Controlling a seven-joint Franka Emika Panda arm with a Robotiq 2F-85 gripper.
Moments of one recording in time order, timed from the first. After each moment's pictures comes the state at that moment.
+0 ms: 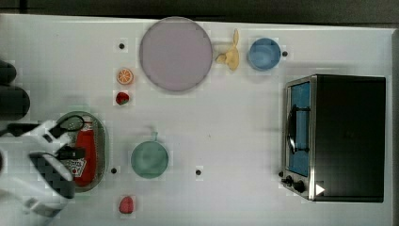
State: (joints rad) arm 0.11 0.29 0.64 -2.16 -0.14 0.86 0.06
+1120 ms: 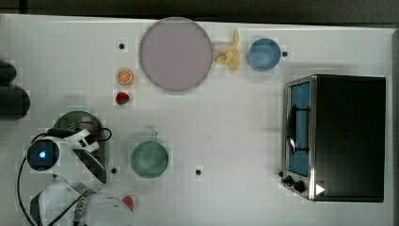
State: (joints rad) arm 0.13 0.59 0.58 -2.20 -0.26 1.11 0.22
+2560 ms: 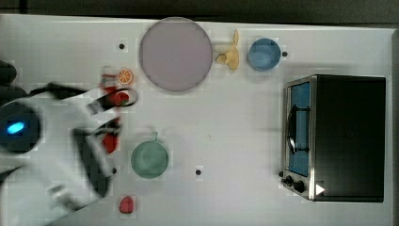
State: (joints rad) arm 0.00 0.04 0.45 -2.10 0.00 0.60 -0.09
